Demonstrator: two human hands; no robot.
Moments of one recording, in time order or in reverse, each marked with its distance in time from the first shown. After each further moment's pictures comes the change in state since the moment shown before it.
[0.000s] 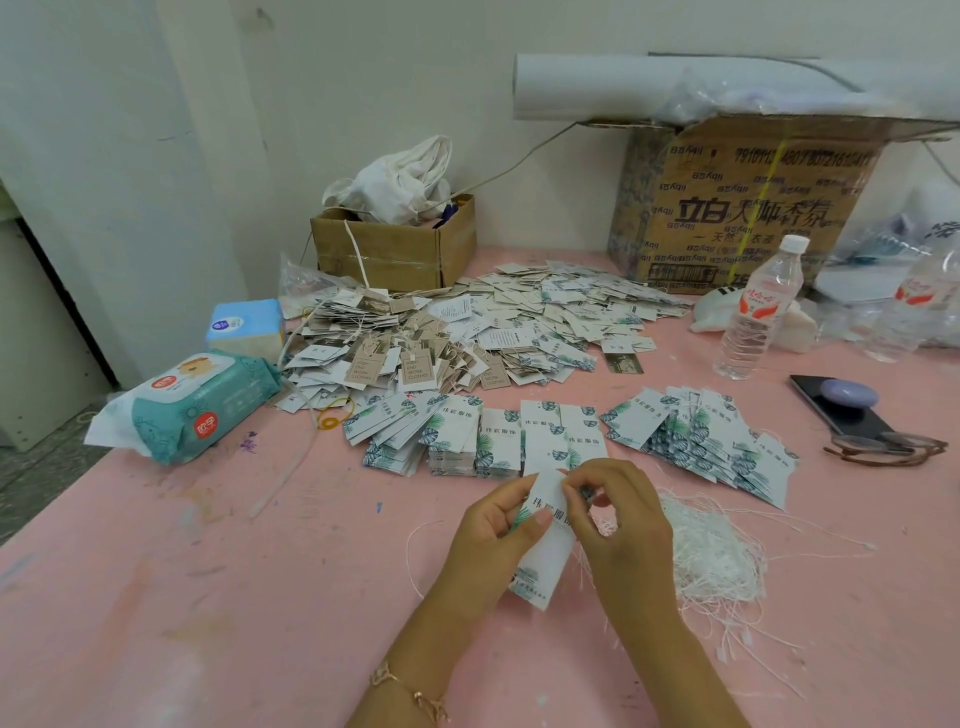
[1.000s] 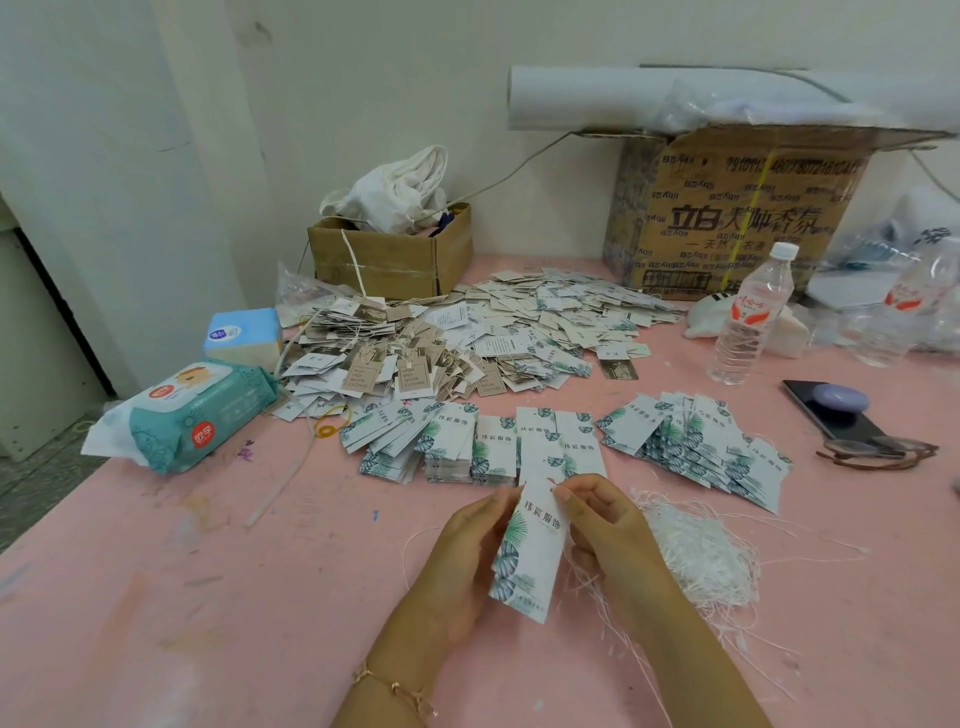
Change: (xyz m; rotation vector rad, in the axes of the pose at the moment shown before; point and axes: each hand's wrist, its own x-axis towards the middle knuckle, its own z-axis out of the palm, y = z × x) left_hand 0.001 0.007 -0.008 -0.264 0.034 -0.209; right_hand 0.008 0.005 -0.002 0.885 -0.264 0.932
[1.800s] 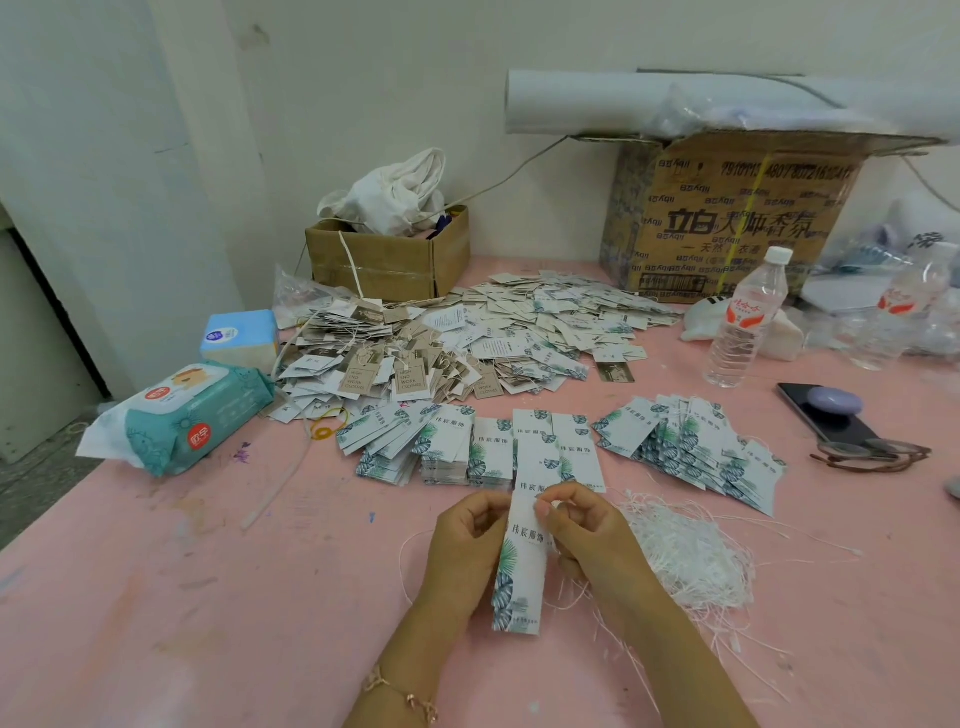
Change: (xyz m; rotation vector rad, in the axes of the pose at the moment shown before) left_hand 0.010 -0.011 -0.004 0.322 0.228 0.200; right_hand 0.001 0.004 0.002 -0.167 -0.080 -0.016
